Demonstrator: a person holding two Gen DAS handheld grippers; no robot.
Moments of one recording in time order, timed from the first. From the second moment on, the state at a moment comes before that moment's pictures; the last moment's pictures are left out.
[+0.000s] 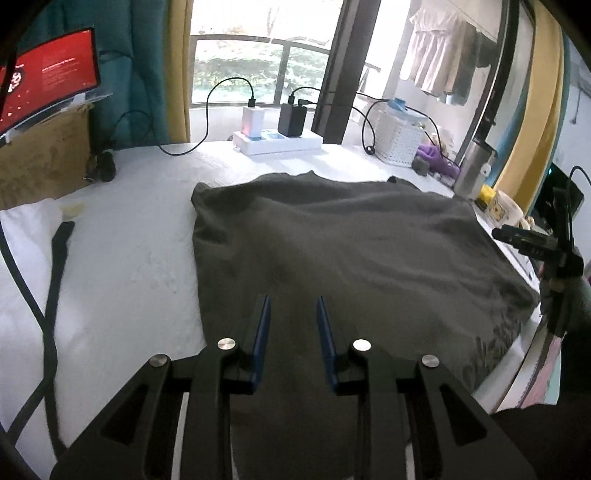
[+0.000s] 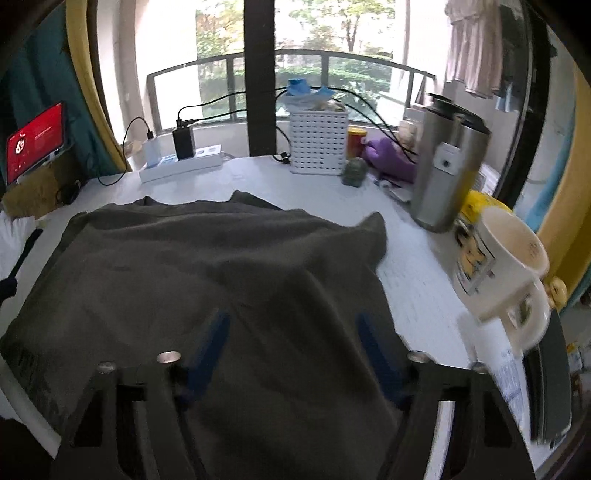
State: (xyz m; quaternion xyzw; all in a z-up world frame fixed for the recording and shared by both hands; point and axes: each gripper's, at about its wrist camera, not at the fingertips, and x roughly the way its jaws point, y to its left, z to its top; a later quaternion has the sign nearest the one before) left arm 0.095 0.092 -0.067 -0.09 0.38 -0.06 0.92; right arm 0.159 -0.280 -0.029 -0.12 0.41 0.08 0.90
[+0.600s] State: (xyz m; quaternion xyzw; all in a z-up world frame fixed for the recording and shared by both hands) left arm 0.155 0.102 -0.086 -0.10 0.42 -0.06 0.90; right arm 0.255 -0.282 -0.075 -0.15 0.47 0.05 0.87
